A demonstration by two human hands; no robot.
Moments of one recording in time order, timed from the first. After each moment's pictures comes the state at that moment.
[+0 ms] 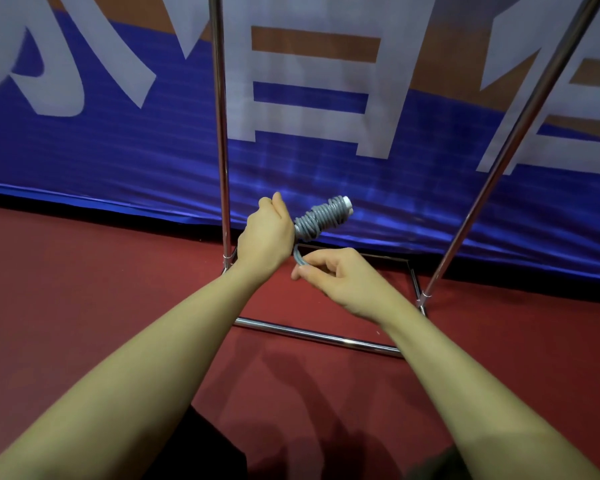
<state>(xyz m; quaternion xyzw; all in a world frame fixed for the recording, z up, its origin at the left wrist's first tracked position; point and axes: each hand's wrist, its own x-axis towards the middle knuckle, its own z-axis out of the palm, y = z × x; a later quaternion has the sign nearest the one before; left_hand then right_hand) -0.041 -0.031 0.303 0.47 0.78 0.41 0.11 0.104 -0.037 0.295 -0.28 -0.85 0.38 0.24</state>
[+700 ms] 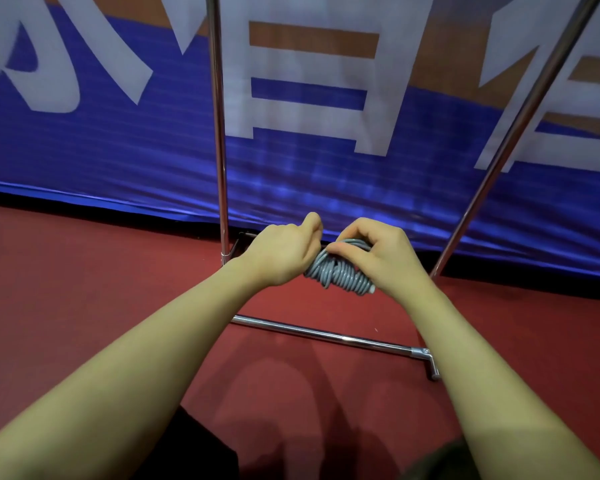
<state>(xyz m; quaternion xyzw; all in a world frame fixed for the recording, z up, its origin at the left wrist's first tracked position) -0.039 -0.040 0.292 0.76 0.62 0.20 -0.02 0.133 -0.015 0.306 -0.35 -0.82 0.27 0.38</state>
